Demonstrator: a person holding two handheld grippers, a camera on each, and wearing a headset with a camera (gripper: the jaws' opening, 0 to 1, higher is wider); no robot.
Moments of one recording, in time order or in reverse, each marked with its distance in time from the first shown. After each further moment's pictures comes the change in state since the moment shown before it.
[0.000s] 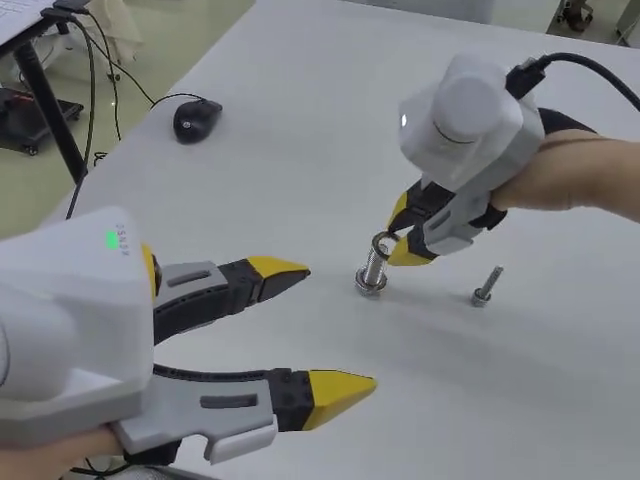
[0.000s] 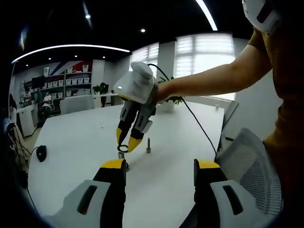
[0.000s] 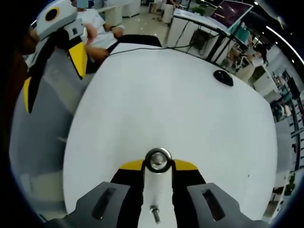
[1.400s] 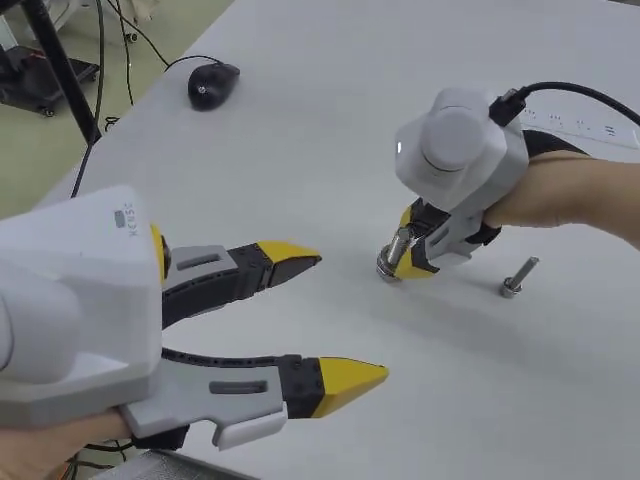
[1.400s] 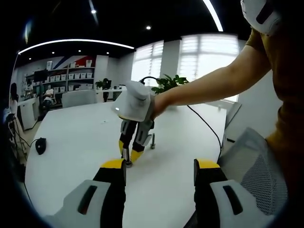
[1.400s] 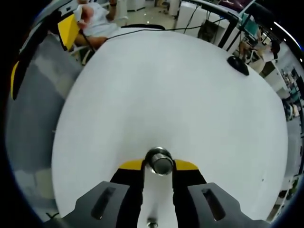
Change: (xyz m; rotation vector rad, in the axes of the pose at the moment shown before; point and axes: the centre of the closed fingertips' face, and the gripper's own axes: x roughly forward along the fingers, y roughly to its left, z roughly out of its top) left arm 0.005 0.016 -0.013 -0.044 0.016 0.014; right arm 0.058 0.000 -0.024 -0.018 0.051 0.079
